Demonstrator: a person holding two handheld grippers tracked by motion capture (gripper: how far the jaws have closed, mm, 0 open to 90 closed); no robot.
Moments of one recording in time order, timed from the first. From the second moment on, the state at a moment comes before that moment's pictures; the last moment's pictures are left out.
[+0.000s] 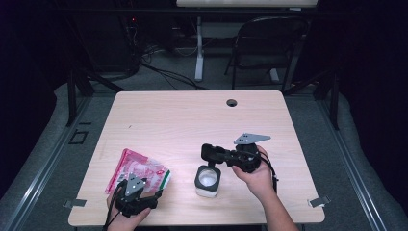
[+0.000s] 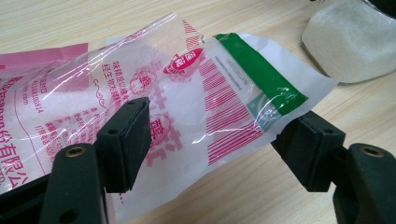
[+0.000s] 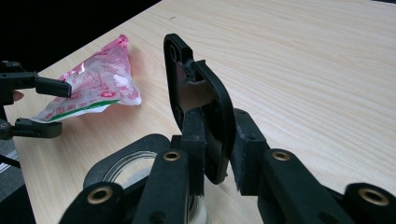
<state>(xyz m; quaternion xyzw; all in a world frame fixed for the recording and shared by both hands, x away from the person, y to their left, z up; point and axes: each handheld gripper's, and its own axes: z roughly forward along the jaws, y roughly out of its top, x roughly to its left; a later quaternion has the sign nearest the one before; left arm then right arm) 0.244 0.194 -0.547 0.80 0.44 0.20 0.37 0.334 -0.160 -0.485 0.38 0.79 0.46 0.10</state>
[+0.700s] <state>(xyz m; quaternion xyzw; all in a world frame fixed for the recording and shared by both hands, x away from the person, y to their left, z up) 0.241 0.181 -0.541 0.80 0.42 0.19 0.38 0.320 -0.149 -0.479 0.35 0.81 0.44 0.15</state>
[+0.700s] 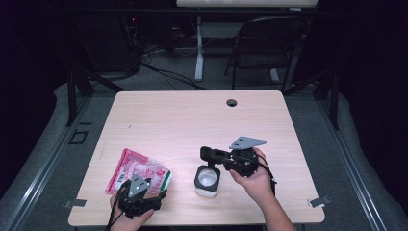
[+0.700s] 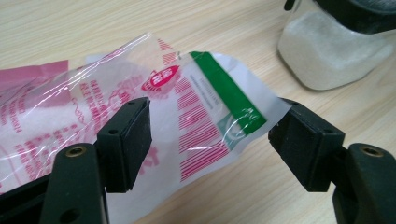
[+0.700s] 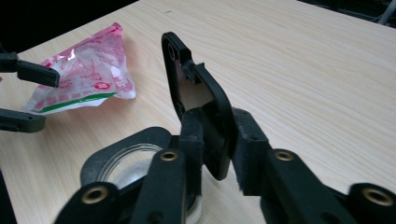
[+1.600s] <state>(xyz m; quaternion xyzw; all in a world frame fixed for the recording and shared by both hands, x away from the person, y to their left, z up) 0.248 0.176 -0.531 0.80 0.41 0.19 0.39 0.302 -0.138 -0.480 0.33 0.82 0.45 0.13</state>
